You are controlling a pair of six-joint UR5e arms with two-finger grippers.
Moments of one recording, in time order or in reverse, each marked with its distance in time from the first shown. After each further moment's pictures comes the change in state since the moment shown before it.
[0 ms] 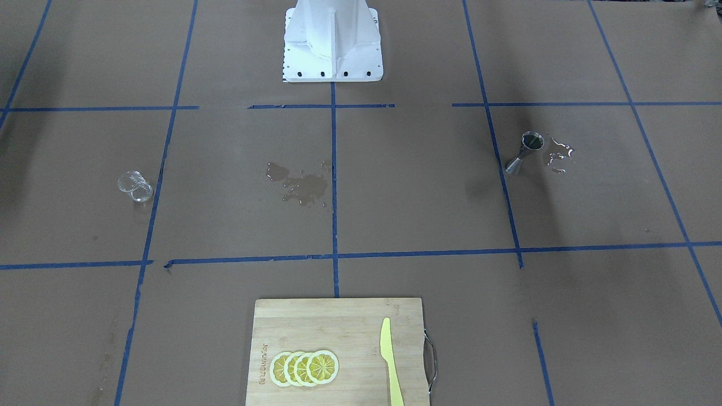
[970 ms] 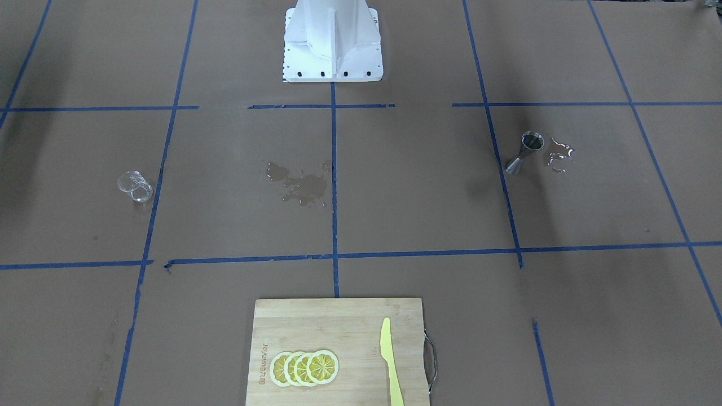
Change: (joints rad) left arm 0.000 -0.015 -0.009 0.047 0.002 0.001; right arm 0.027 -0.030 0.043 -0.055 -0.007 -0.007
